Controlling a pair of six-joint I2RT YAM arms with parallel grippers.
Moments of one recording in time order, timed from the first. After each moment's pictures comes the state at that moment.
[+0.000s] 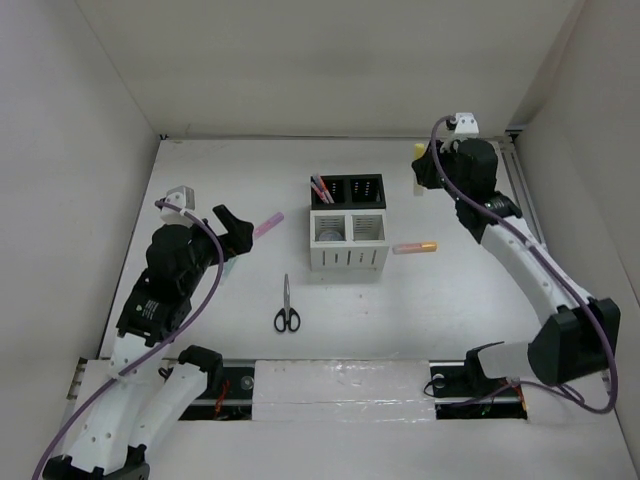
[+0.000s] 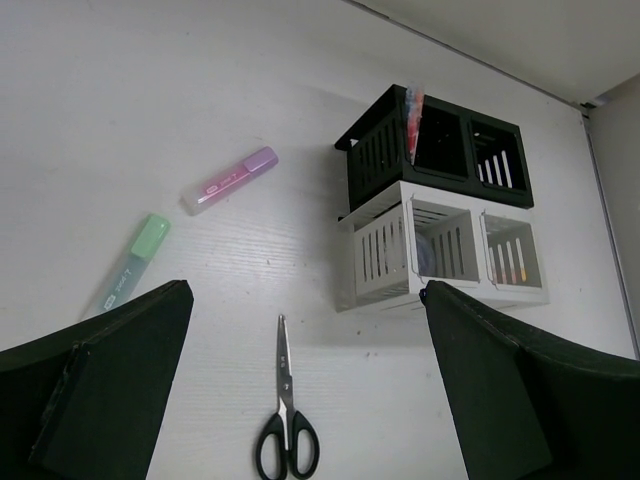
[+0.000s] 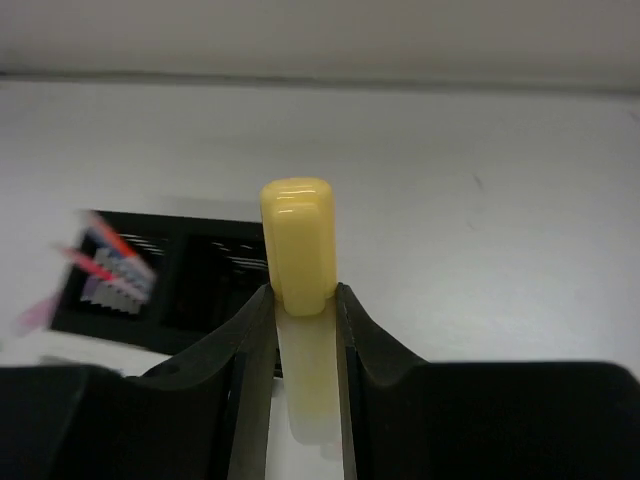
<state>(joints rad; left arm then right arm) -0.32 0.64 0.87 -0.57 -0.12 -0.54 0.24 1.39 1.21 -0.17 0.08 0.20</state>
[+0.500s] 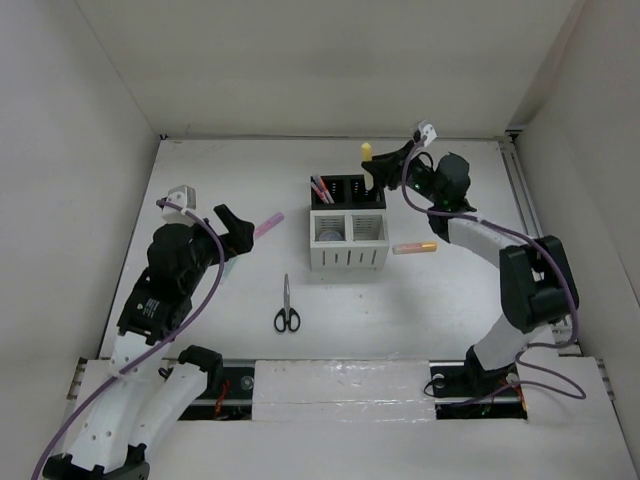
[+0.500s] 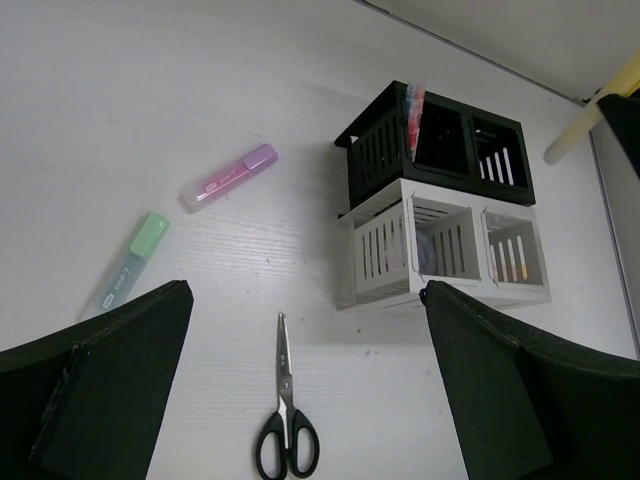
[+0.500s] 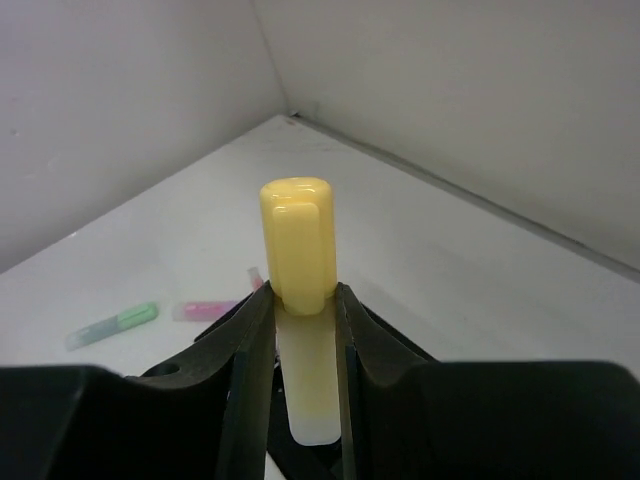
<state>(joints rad) -0.32 0.65 0.87 -0.57 -0.12 -0.54 0.28 1.62 1.01 0.77 -0.57 0.28</state>
